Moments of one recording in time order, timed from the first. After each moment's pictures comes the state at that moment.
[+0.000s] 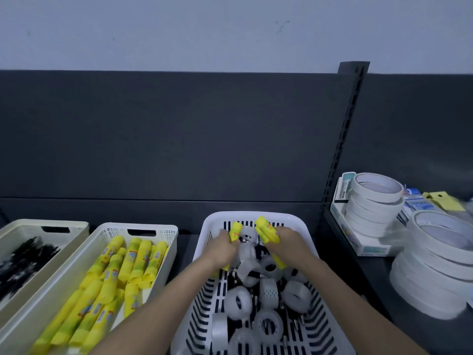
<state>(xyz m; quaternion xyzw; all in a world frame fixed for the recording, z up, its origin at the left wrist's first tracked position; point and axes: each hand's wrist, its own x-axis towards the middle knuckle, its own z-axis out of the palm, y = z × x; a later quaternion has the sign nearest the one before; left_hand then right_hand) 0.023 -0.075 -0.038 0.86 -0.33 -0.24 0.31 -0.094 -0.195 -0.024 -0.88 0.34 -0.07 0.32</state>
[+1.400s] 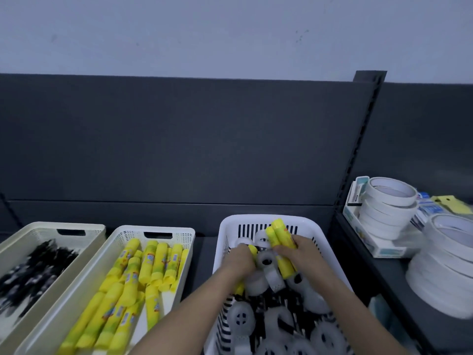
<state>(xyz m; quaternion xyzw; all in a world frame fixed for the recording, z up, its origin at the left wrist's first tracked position) 0.021 -0.074 -0.053 0.89 -0.36 -0.24 0.15 -0.099 -0.154 -0.021 -0.76 0.36 -0.17 0.52</state>
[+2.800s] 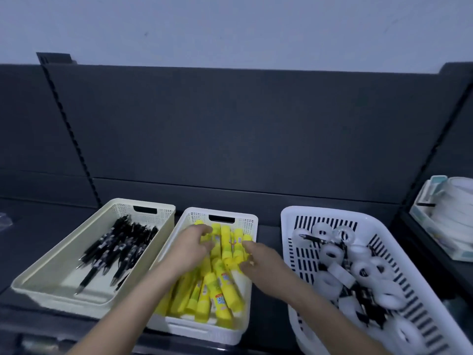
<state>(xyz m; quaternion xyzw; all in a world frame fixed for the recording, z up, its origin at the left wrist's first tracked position) 0.118 0.141 -0.013 0.90 -0.31 -0.09 0.30 -0.008 0.022 -0.008 -0.93 0.15 0.01 0.34</state>
